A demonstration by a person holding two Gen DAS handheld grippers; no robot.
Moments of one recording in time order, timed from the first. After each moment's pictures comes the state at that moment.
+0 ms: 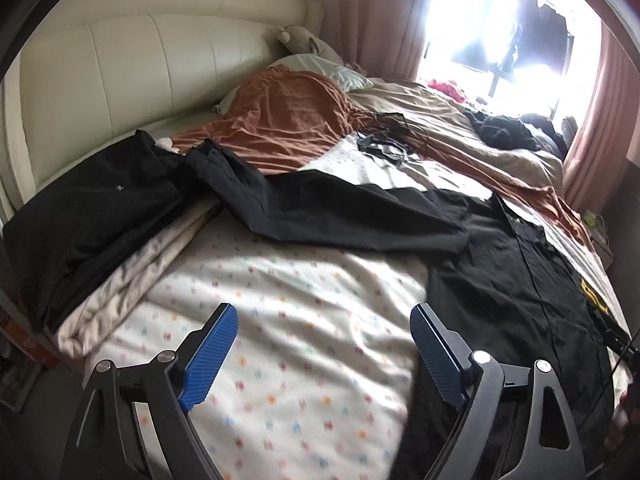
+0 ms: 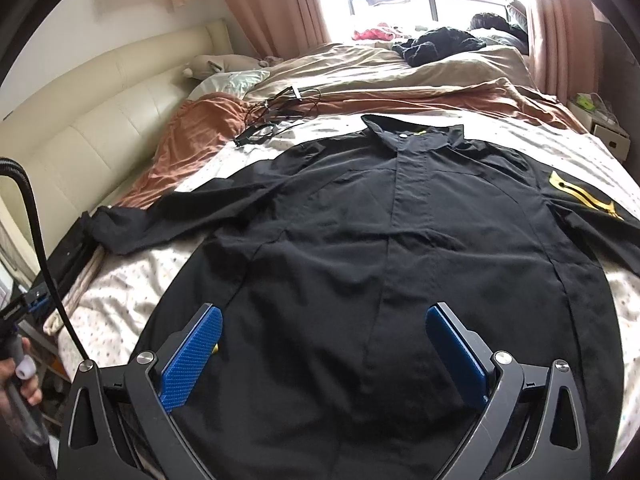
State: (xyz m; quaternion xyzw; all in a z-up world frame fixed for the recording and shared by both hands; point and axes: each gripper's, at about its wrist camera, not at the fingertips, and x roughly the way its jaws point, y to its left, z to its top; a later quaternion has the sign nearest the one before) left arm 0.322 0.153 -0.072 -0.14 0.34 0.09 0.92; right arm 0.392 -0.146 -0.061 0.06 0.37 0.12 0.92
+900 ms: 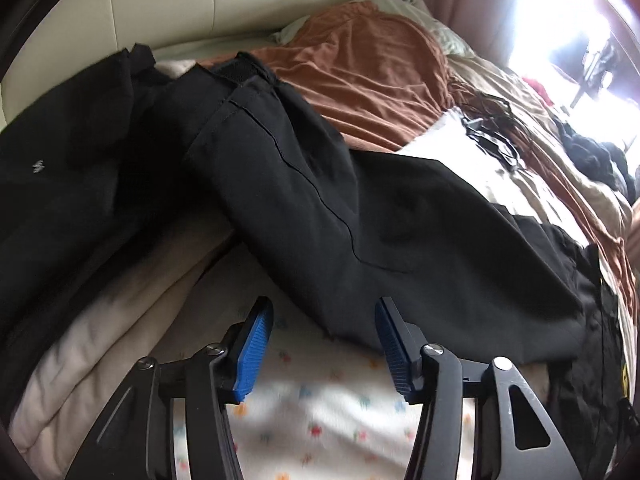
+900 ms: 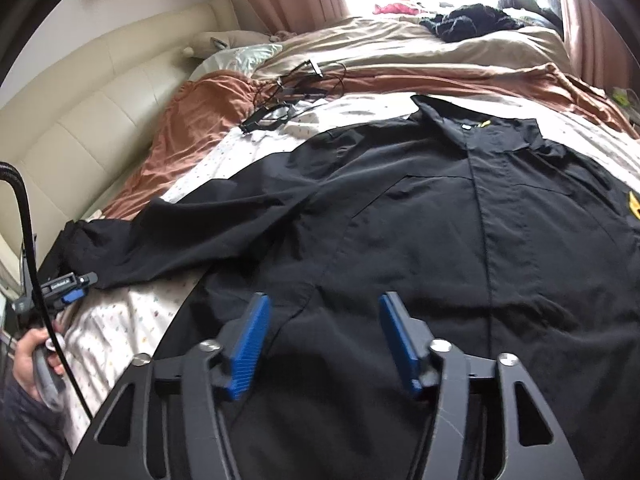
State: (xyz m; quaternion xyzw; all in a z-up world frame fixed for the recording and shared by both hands) left arm 0.487 0.285 -0.168 -0.23 0.42 0.17 0.86; right arm 0.531 -0.077 -0.106 0.07 0.41 0.14 0.90
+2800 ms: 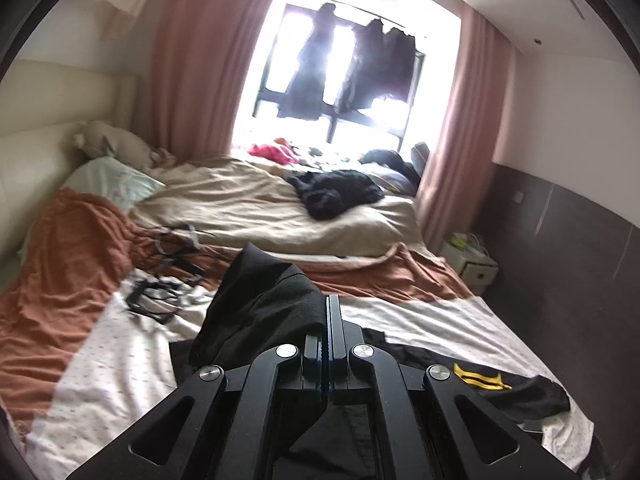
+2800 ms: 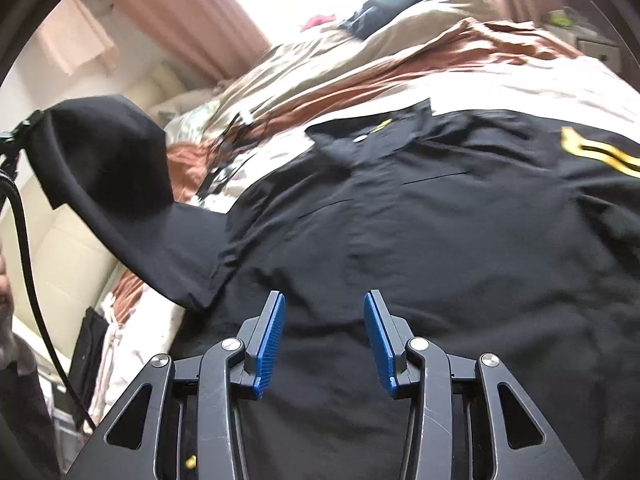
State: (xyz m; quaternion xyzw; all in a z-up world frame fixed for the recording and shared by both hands) left arm 0.563 -0.064 0.115 -0.09 0.21 -0.19 0.96; right arm 0.504 -0.257 -0.088 0.22 0.38 0.08 0.89
